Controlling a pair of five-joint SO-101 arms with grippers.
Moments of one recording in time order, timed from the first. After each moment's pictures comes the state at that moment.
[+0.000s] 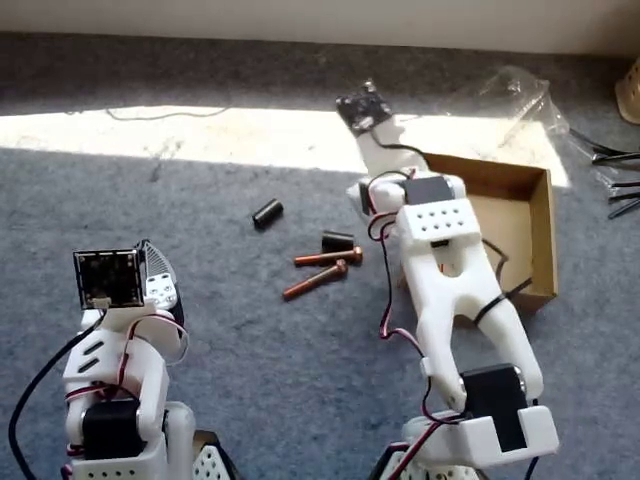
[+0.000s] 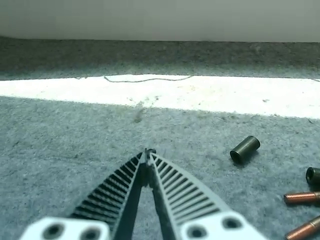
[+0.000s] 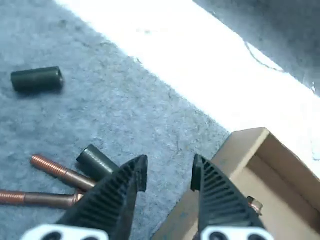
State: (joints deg) left arm -10.7 -104.2 78.8 56.4 2.2; right arm -18.0 -5.4 17.1 46.9 27.8
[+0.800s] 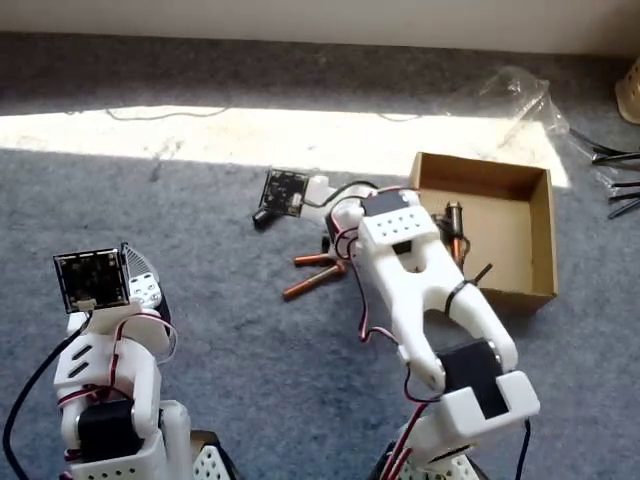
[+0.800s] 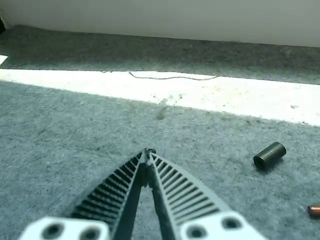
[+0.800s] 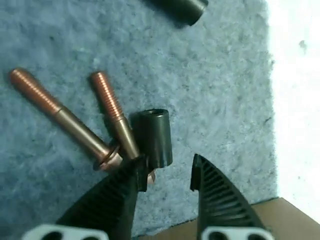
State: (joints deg) left arm -16.3 -104.2 78.8 56.6 2.2; right arm -24.1 4.6 20.4 47.0 62.1
